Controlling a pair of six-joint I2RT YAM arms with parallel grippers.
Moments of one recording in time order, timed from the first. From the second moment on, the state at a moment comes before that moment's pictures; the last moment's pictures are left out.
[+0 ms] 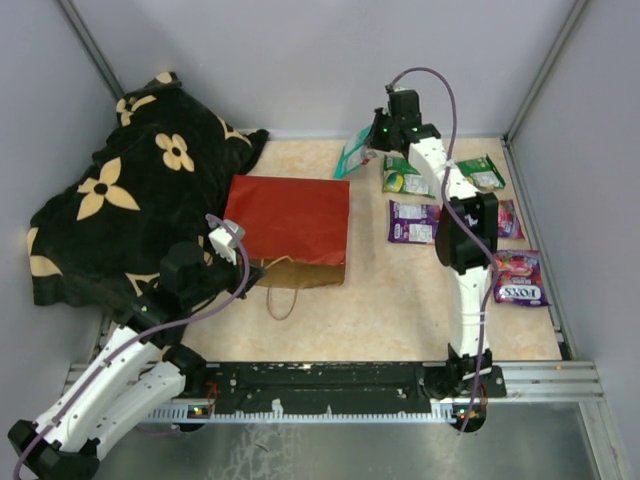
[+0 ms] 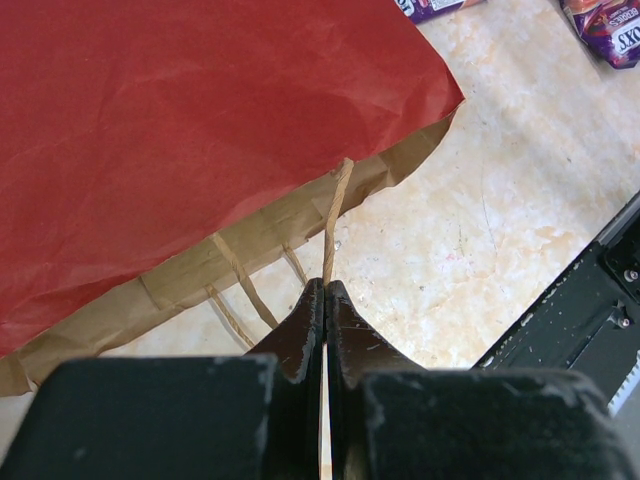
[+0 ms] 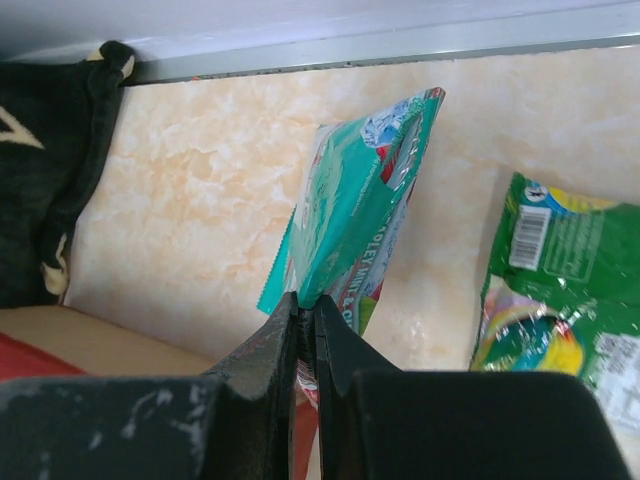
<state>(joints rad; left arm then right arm) -0.57 0.63 0.63 -0.38 0.21 -0.22 0.26 2.18 2.06 -0.45 -0.14 0.40</state>
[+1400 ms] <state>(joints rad) -0.57 0.65 0.63 -0.38 0.23 -0.22 0.48 1.19 0.80 -0.02 -0.06 0.51</state>
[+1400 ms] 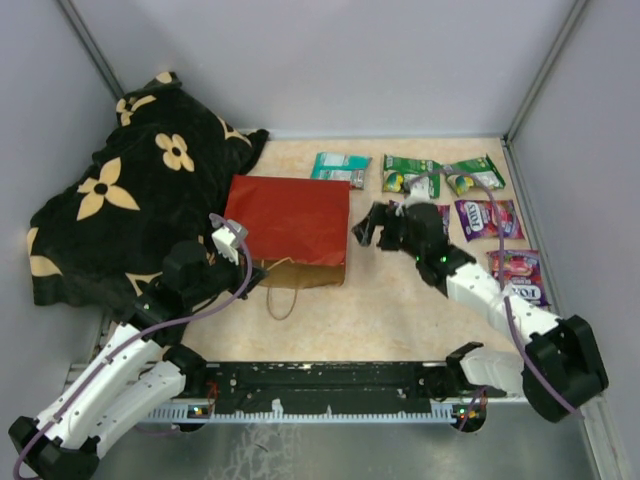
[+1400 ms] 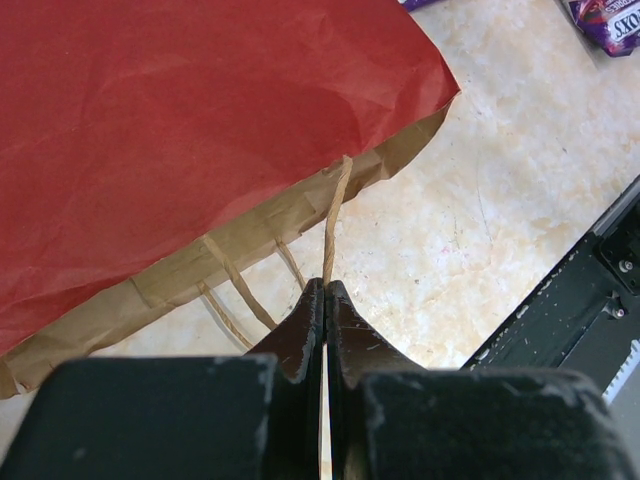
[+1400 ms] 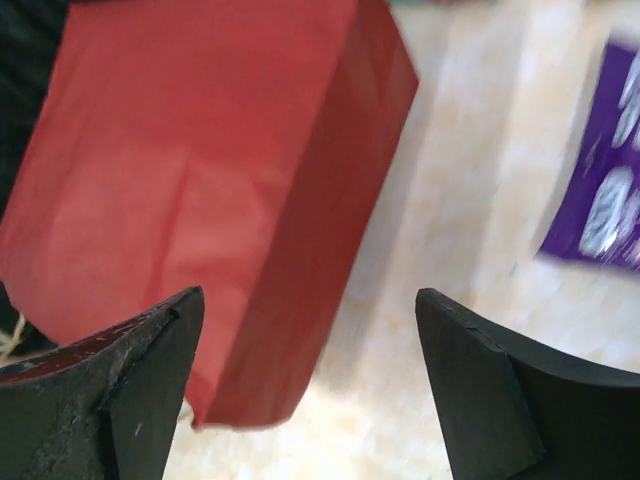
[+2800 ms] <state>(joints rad) -0.57 0.63 0.63 -0.38 0.23 -0.22 1.44 2.04 0.57 1.56 1.17 1.63</state>
